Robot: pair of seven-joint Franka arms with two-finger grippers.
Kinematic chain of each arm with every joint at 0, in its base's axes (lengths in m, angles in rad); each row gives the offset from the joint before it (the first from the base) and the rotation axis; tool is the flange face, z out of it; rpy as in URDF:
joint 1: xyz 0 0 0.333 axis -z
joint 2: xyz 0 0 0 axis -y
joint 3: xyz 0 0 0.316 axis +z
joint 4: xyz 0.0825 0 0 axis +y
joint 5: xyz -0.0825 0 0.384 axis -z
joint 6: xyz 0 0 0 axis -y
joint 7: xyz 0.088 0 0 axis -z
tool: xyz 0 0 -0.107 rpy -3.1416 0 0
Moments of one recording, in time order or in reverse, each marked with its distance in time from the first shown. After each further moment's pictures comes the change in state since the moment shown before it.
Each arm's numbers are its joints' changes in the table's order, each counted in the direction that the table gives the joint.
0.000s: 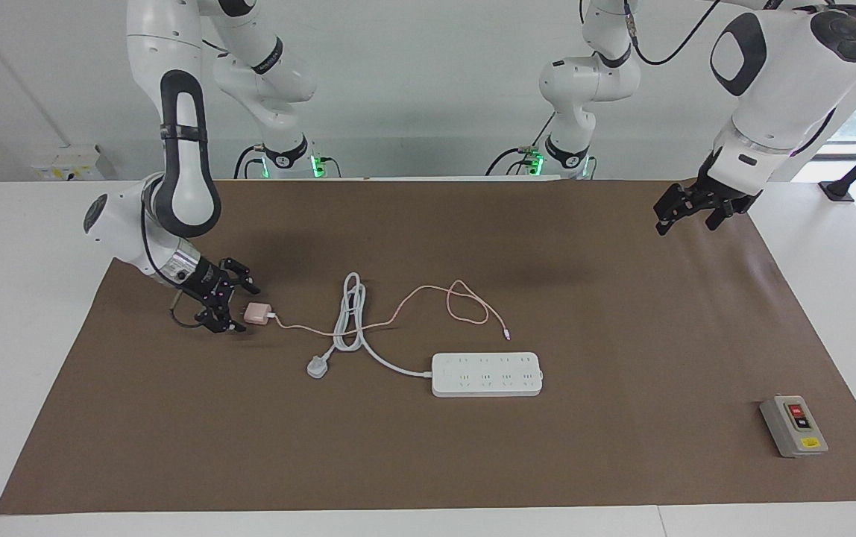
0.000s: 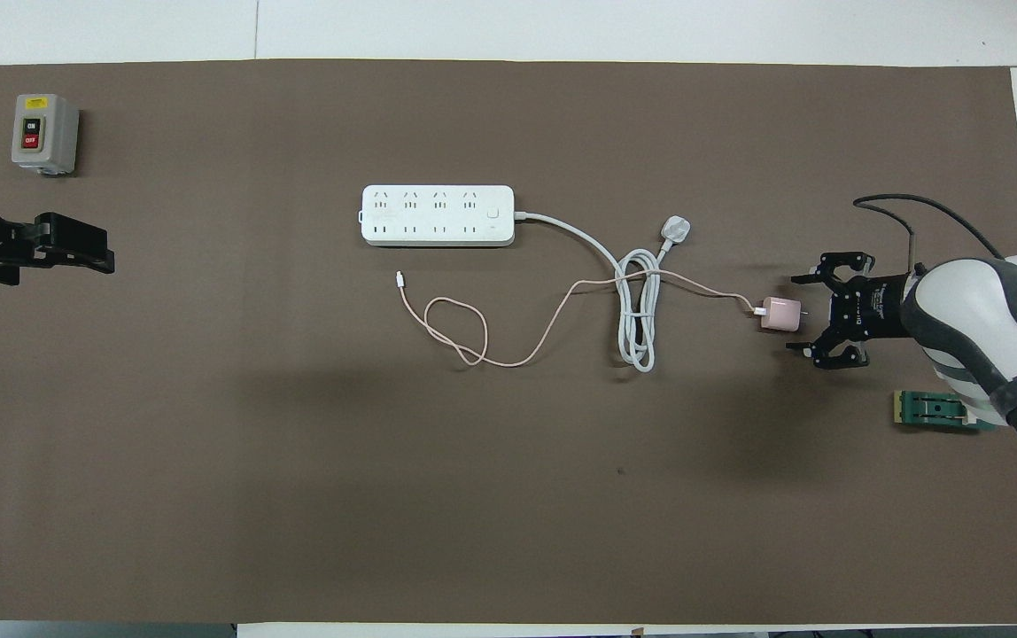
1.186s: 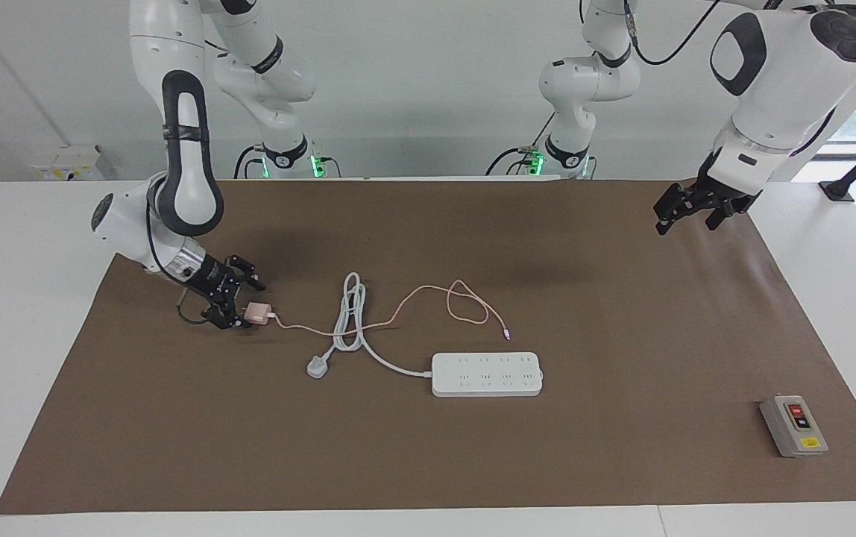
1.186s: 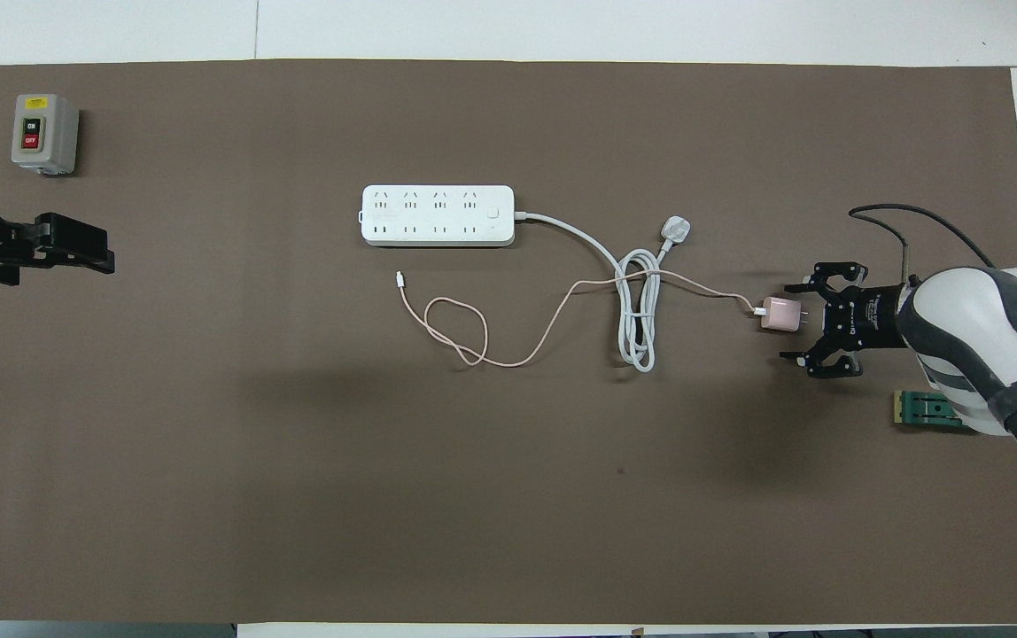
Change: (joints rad) left arm 0.000 0.000 0.000 0.000 0.000 0.000 0.000; right arm -0.001 0.012 -0.003 0.038 -0.044 0.002 -0.043
